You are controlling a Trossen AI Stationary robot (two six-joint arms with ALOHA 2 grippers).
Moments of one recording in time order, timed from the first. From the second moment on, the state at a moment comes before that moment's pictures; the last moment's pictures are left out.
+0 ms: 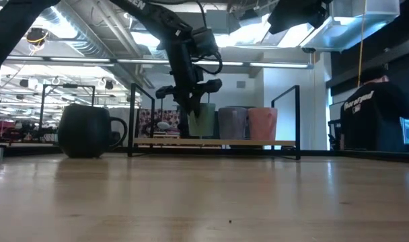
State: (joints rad) left arm 0.44 1.95 1.56 -0.63 -0.39 -0.68; right arm 0.33 1.30 1.10 -0.57 0.49 0.50
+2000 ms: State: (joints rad) left arm 0.44 1.96 1.56 -0.60 -0.36 -0.63; right arm 0.33 1.30 1.10 -0.57 0.49 0.52
